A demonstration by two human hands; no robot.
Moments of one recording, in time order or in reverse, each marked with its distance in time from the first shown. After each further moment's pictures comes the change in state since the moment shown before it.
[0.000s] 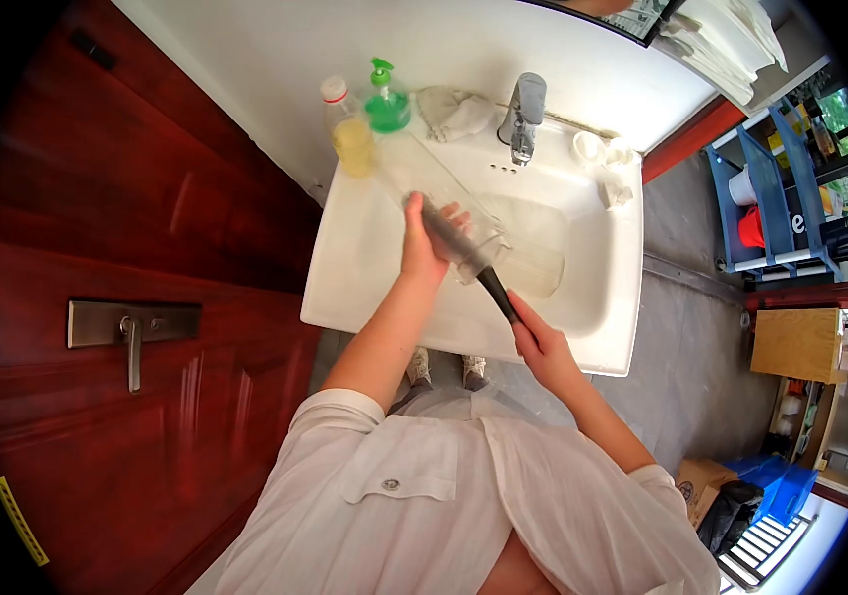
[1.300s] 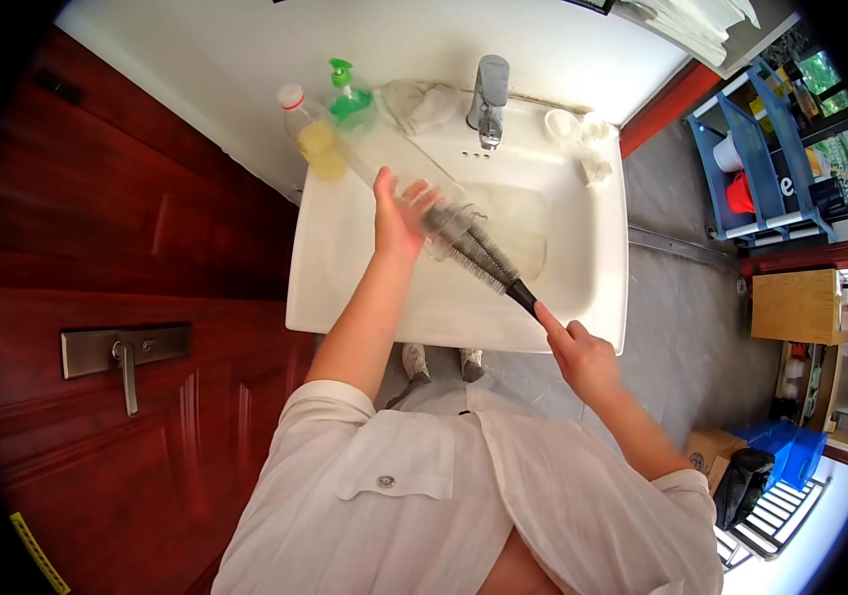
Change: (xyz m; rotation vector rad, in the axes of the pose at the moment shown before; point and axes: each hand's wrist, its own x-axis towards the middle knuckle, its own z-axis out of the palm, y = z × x) left_hand 0.013 0.013 0.018 0.025 -0.005 0.022; right_hand -0.046 0.001 -0.054 -0.895 -0.024 -0.134
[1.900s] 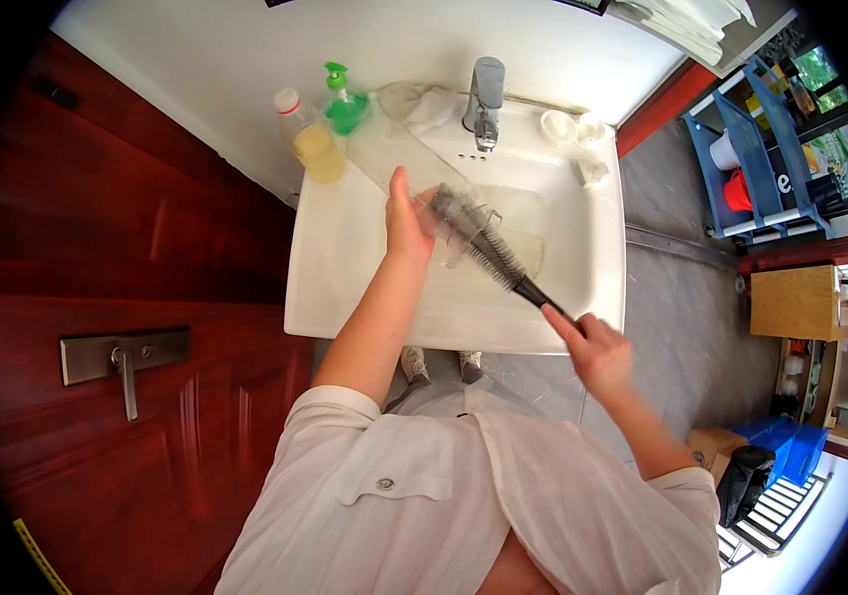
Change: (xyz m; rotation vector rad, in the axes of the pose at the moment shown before) left_hand 0.007 -0.016 0.007 0.056 -0.011 0.004; right_hand 0.005 0.010 -0.011 -0.181 0.399 -0.156
